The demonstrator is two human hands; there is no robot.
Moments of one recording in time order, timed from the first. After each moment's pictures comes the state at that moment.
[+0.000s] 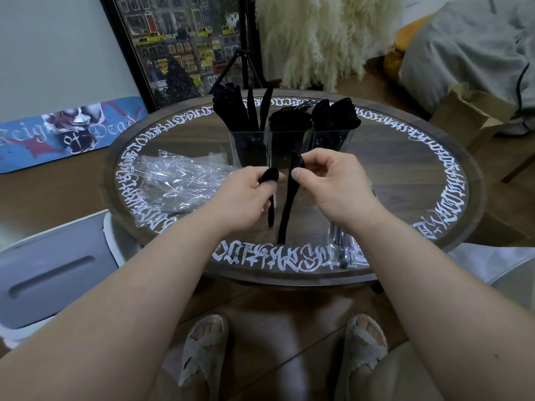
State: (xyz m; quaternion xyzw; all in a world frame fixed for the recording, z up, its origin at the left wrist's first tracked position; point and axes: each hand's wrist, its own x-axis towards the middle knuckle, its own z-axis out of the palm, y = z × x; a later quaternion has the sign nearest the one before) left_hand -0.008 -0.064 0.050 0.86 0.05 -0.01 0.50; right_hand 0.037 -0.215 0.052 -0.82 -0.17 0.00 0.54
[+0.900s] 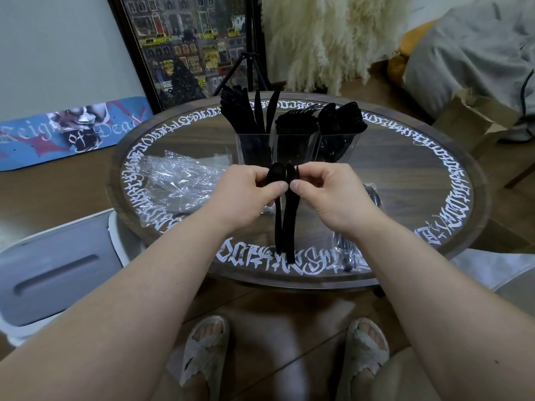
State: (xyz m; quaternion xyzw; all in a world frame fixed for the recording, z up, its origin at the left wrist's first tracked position) left_hand -0.005 -0.054 0.048 0.86 0.05 0.04 0.50; right_hand 0.032 -0.213 0.050 -0.81 -0.23 0.07 0.54
